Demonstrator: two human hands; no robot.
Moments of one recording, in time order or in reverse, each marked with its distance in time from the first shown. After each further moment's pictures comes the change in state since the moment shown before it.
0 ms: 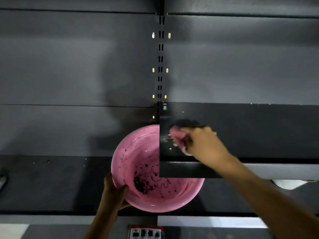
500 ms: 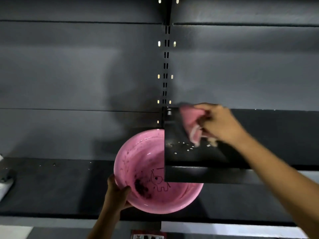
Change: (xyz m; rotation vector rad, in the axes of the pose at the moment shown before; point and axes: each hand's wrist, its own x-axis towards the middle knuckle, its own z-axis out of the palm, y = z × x) left_hand 0.007 0.007 -0.003 0.088 0.042 0.020; right_hand 0.036 0.027 -0.039 0.416 0.095 0.017
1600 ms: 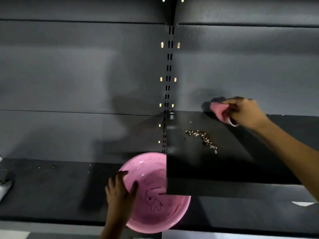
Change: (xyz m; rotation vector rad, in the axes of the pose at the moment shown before) left_hand 0.010 -0.001 0.015 0.637 0.264 0.391; right_hand 0.063 0.081 -0.038 -0.337 0.130 -0.018
